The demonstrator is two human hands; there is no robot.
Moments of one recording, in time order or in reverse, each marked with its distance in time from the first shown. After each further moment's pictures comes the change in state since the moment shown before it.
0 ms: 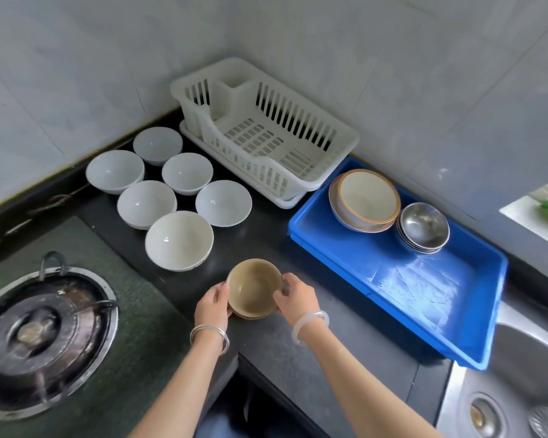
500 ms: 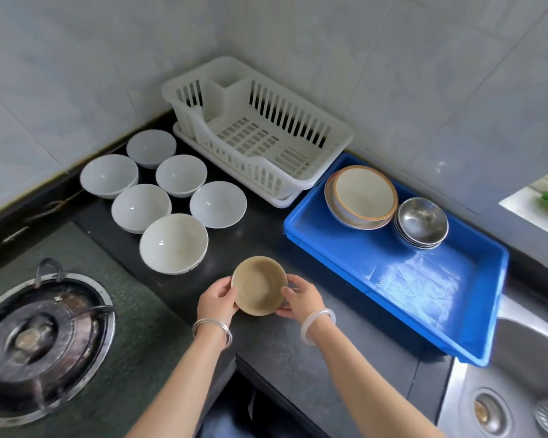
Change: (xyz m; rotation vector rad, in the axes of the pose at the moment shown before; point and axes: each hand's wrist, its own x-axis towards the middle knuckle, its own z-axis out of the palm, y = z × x) left_hand -0.008 0.017 0.014 -0.012 -0.059 0.013; right_hand 0.012 0.013 -0.008 0.507 -0.108 0.226
